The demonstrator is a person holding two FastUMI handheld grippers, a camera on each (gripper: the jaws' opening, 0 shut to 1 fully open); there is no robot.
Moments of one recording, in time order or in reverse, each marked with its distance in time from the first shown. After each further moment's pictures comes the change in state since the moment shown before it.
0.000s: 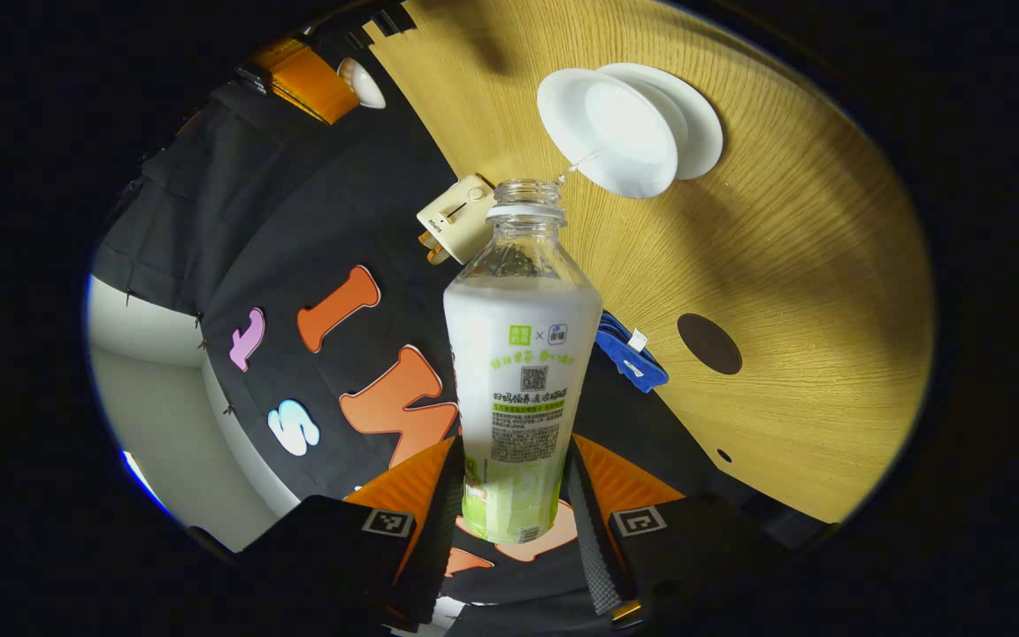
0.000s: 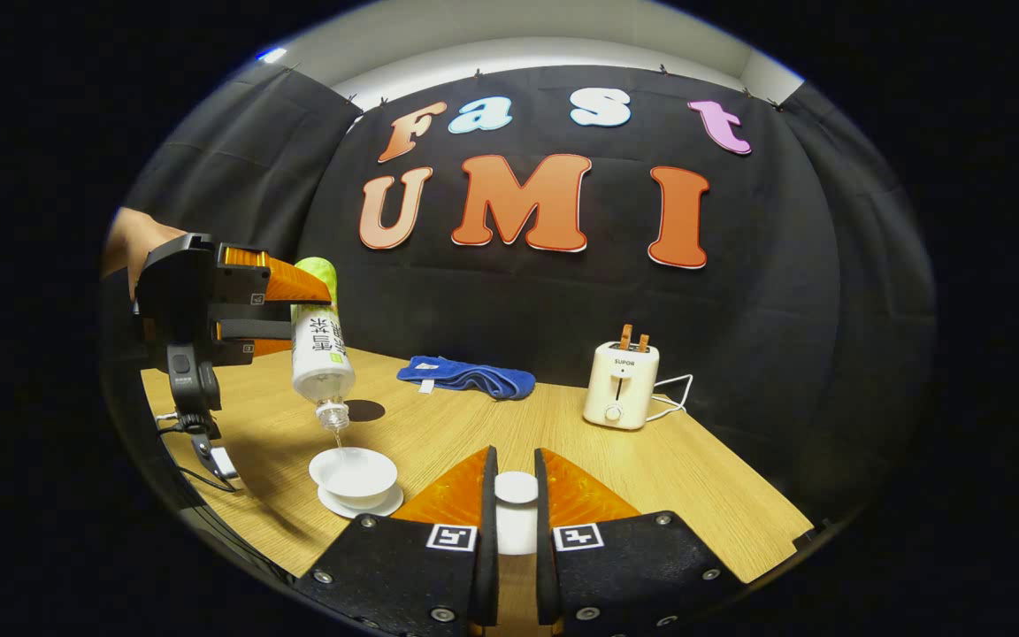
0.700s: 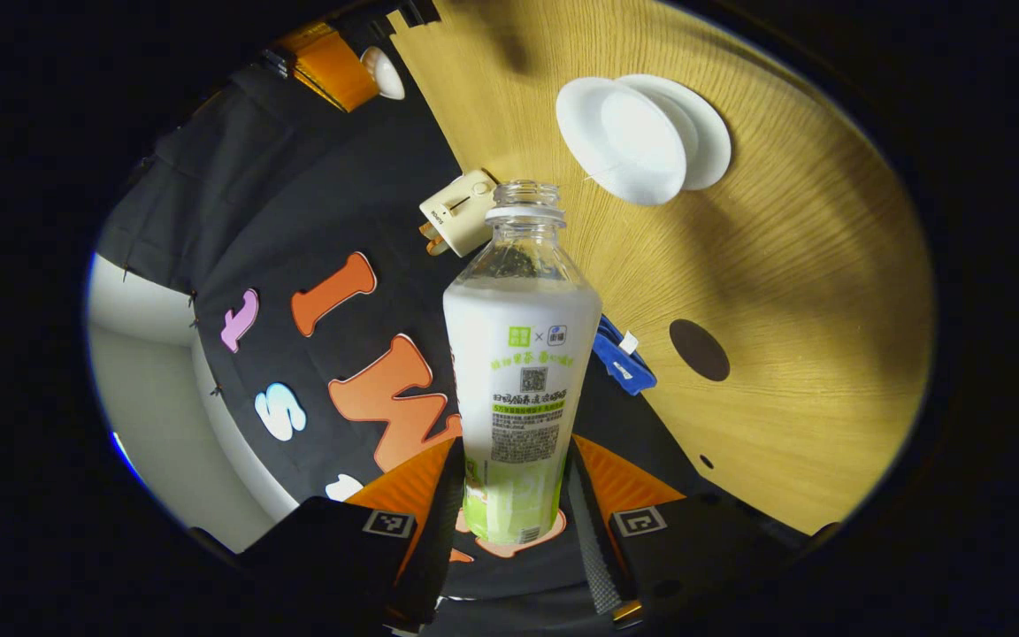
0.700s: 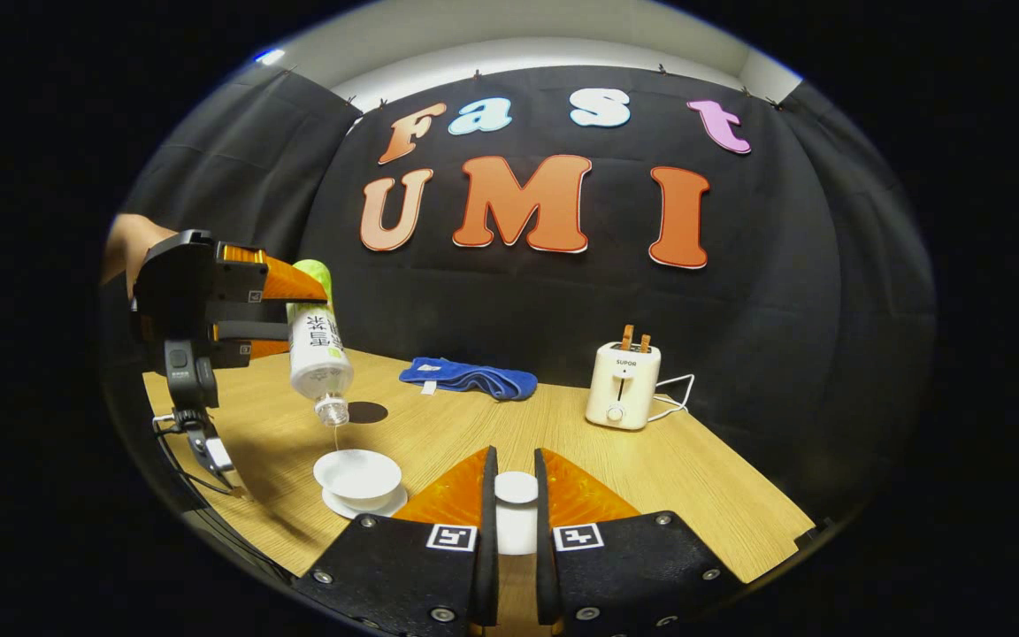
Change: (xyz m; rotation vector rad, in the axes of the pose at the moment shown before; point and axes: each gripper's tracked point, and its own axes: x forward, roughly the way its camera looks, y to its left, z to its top) left arm -0.007 -0.015 0.003 -0.113 0.006 -0.041; right arm 0.000 0.006 0.002 0.009 0.002 0.007
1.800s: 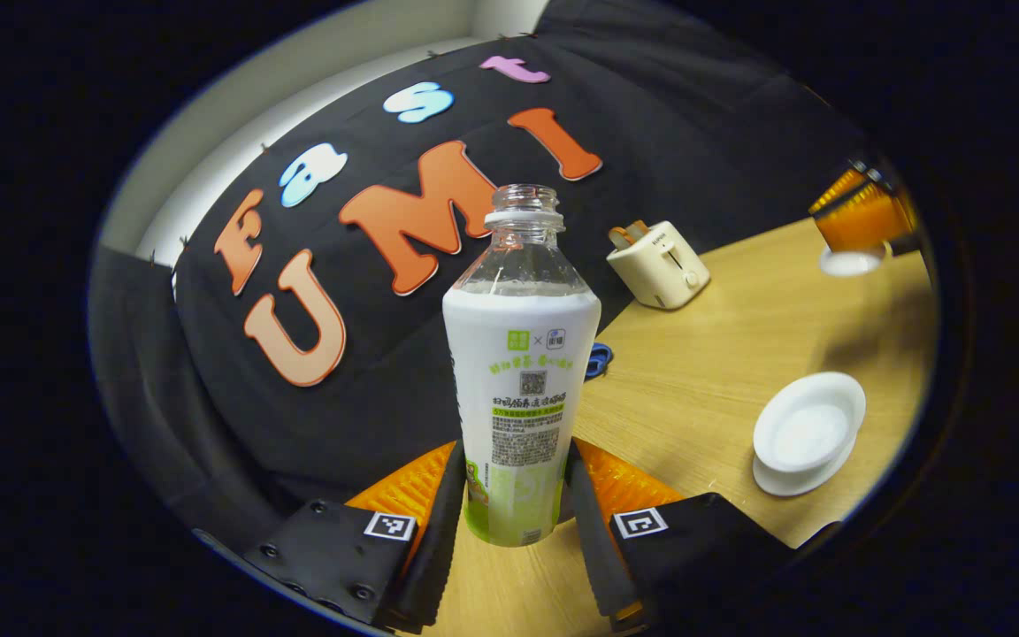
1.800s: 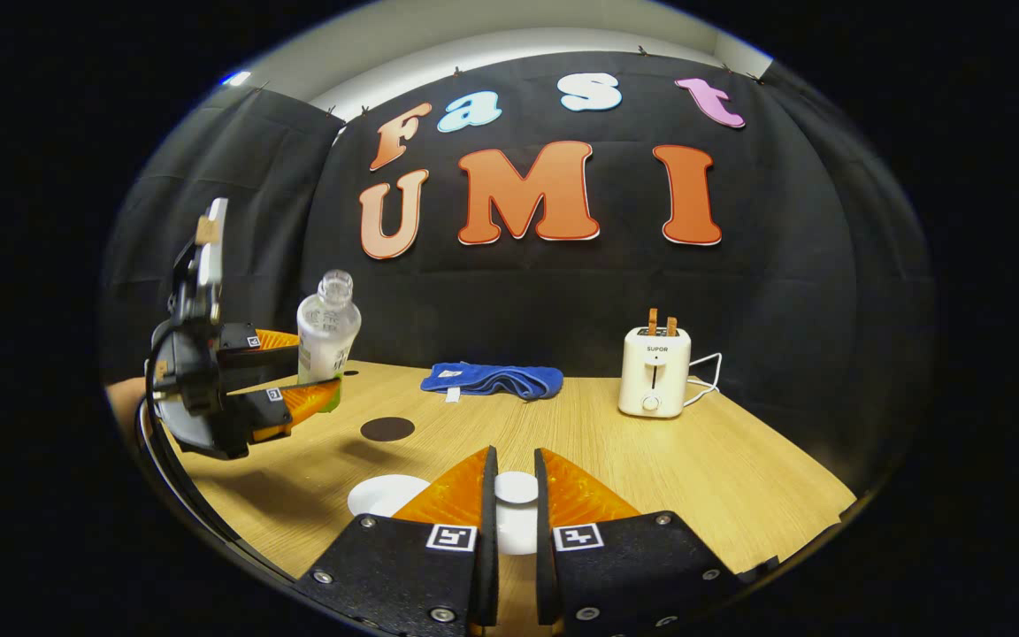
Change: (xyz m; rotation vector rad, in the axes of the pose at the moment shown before) left arm 0.030 -0.032 -0.024 -1.540 0.042 -0.003; right arm 0.027 0.037 0.001 0.108 0.037 0.048
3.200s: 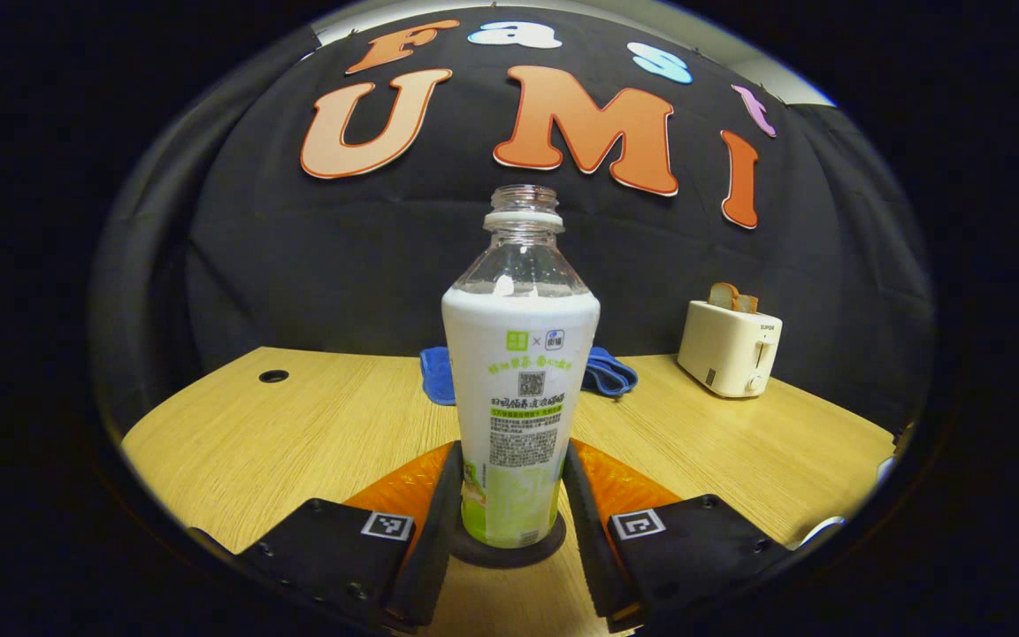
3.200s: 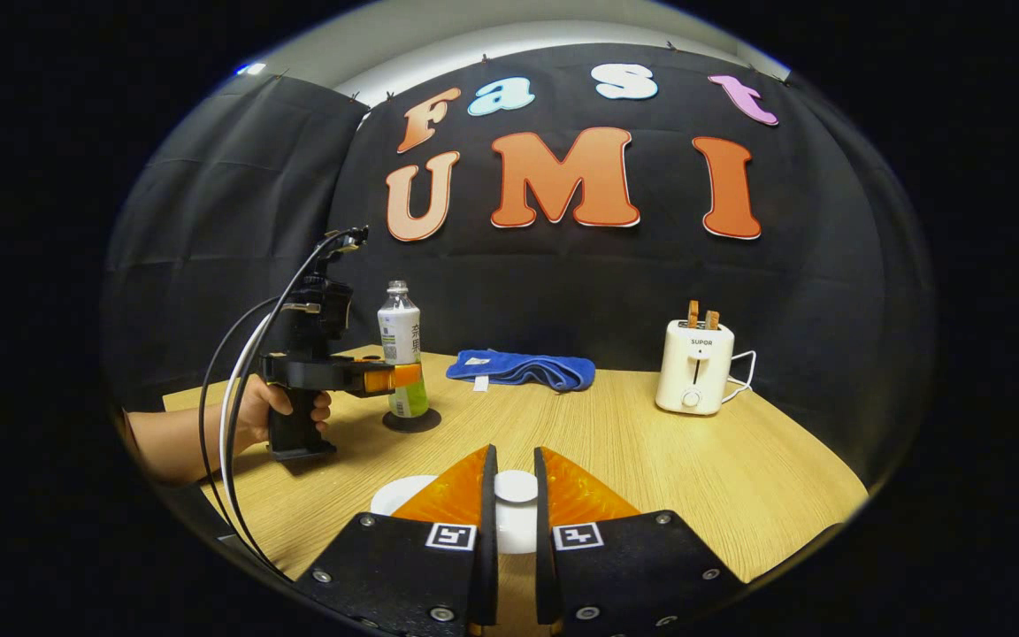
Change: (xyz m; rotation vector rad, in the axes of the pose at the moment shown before) left arm 0.133 0.002 -0.093 -0.694 0.145 -0.030; right arm 0.021 0.034 -0.010 -0.049 0.031 0.071
